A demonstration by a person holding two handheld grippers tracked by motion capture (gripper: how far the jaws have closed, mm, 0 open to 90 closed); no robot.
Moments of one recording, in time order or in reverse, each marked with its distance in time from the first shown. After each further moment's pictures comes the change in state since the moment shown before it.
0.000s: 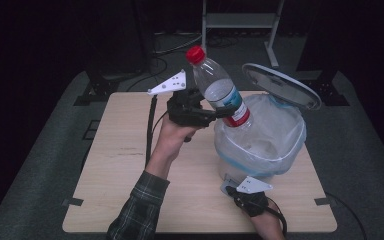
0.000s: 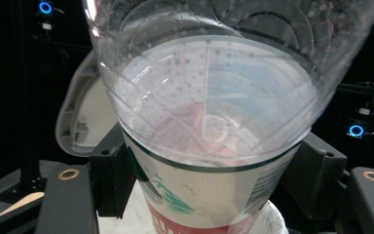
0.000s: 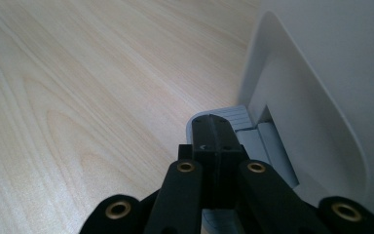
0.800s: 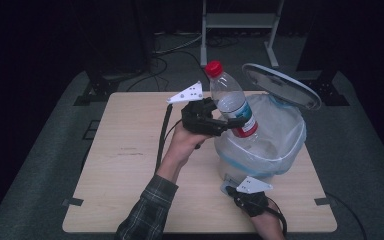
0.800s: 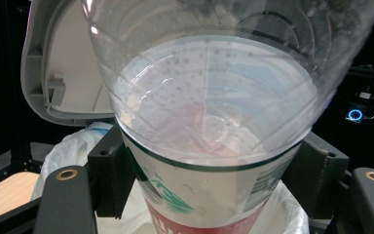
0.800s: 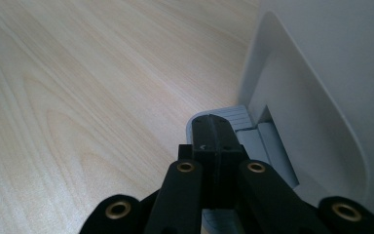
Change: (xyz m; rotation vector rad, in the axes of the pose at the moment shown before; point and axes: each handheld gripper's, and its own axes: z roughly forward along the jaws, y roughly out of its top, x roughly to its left) left arm 0.004 -0.031 0.024 0.063 -0.014 -0.025; right arm 0.000 0.000 0.000 0.006 0.001 0.005
